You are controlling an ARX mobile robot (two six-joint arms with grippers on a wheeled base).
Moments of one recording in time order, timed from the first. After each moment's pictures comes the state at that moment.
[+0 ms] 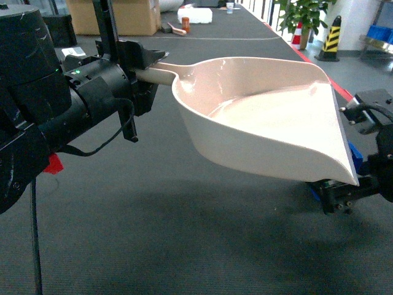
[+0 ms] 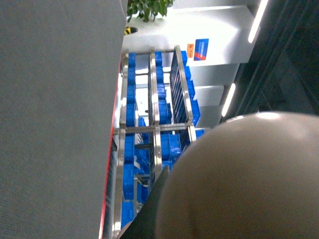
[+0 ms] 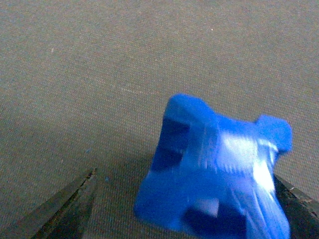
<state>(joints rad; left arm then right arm) -0.27 2.07 0.94 1.28 0.20 -1.53 0.10 1.91 0.79 0.49 -0.15 -0.13</state>
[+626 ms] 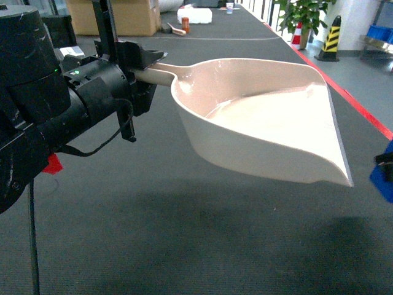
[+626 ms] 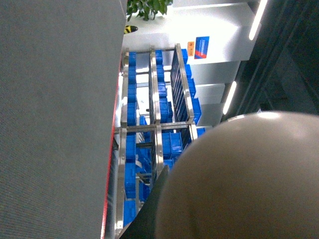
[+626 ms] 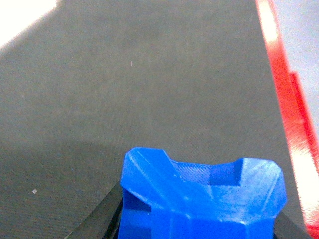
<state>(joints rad) -0.27 2.07 0.94 1.28 0.20 -1.51 0.02 1.58 0.64 0.43 -0.07 -0.04</state>
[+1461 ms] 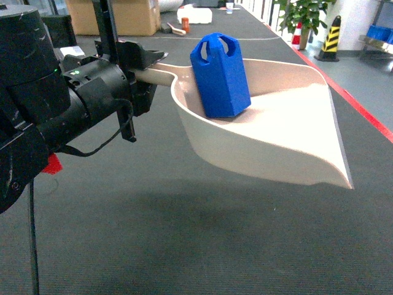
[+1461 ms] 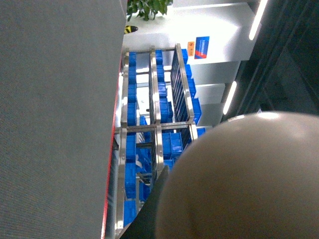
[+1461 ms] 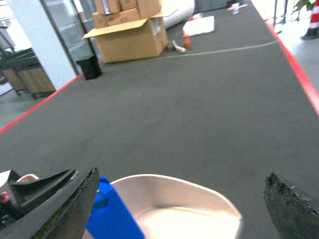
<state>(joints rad) -0.27 2.07 0.94 1.28 0.20 -1.51 0.27 1.33 0.85 0.42 0.00 0.24</state>
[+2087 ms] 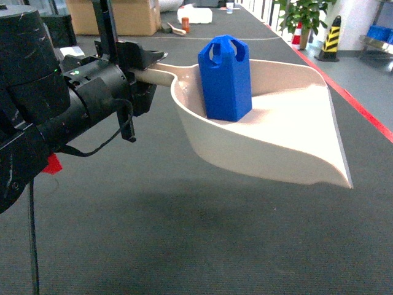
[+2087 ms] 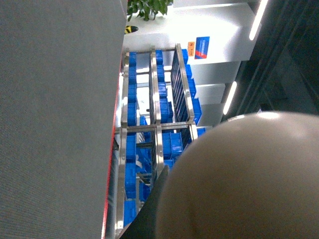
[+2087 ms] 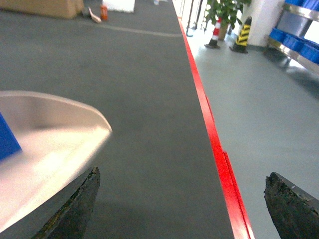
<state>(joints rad) -0.27 2.07 0.94 1.28 0.20 -1.51 0.21 0.94 0.51 0.29 0.26 -0.06</state>
